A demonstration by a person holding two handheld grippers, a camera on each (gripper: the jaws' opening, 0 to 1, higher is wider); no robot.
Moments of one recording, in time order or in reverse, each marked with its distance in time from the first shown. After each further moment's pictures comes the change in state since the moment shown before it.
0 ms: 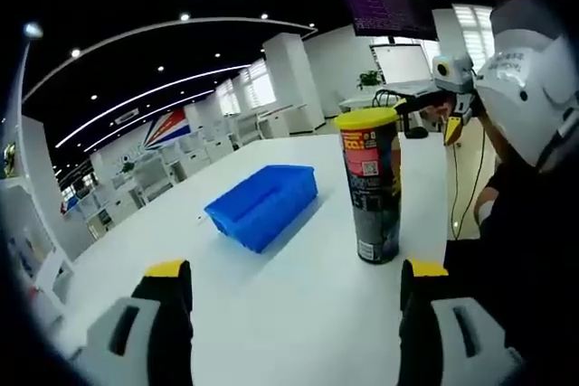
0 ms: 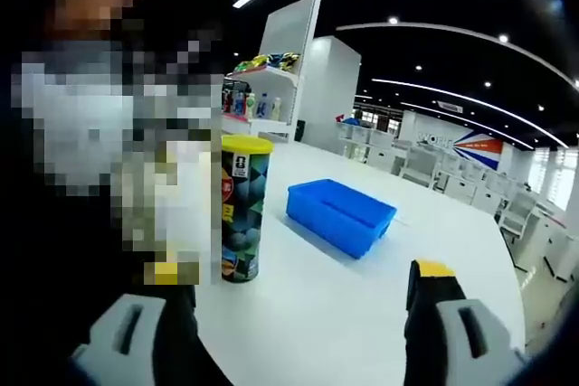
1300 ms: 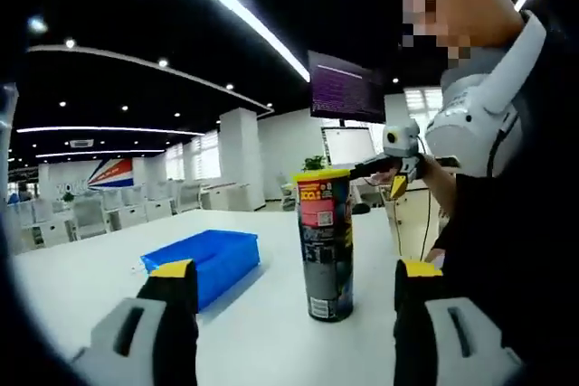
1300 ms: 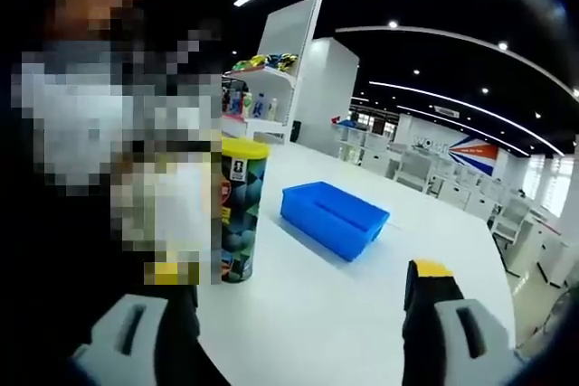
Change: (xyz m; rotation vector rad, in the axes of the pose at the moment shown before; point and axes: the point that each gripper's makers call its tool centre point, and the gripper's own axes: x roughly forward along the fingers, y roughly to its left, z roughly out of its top) left arm 0.015 -0.037 0.018 -0.096 -0.435 -0.397; right arm -0.008 -0.004 0.006 -0.029 -0.003 -0.029
